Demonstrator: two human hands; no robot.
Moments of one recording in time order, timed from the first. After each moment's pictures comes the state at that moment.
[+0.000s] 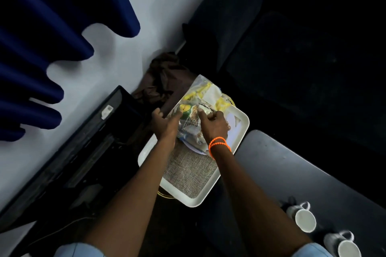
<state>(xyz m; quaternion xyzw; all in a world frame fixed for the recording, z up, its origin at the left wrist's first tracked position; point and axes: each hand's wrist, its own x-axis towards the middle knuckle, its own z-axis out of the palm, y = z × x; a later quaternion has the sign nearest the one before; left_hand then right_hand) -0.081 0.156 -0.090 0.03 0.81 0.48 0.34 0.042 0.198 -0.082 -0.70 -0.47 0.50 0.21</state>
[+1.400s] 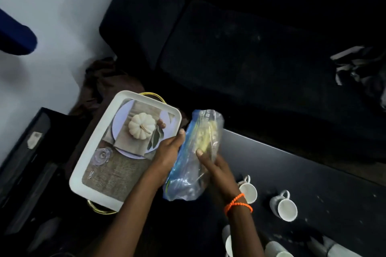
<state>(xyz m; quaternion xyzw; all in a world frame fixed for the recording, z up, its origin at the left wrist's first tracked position) 0.119 0.152 -0.050 0.19 0.67 0.35 0.63 0.279 0.126 -0.041 -0.58 -0.27 0.71 0.30</state>
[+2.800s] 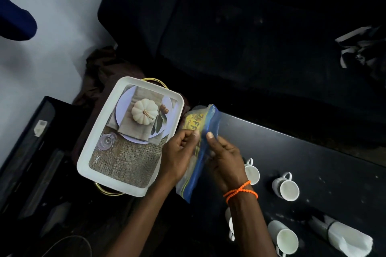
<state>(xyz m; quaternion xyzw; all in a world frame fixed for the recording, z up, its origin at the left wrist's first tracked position) 0.144 0.103 -0.034 0.34 0.68 0.38 0.52 0.276 0.113 -0.032 -0.52 -0.11 0.75 0.40</state>
